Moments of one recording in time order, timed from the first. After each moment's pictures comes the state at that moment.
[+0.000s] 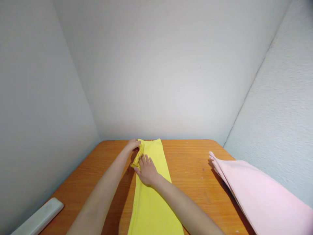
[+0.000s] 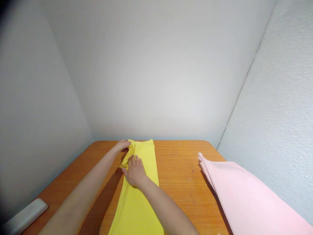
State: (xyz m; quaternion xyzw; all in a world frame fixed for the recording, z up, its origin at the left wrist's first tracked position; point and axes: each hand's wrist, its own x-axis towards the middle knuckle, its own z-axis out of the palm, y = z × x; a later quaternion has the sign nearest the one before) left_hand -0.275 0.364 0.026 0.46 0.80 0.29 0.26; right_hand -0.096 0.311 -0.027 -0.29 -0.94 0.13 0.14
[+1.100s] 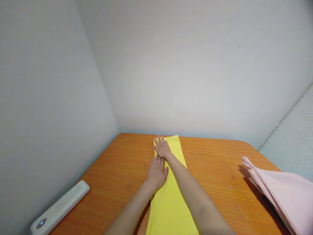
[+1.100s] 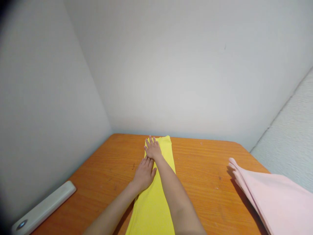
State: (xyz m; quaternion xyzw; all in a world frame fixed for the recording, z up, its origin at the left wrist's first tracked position) left_hand -0.163 0.251 -0.045 0.63 0.76 0.14 -0.05; right_hand -0.166 0.414 -0.046 -0.31 -0.94 0.15 0.08
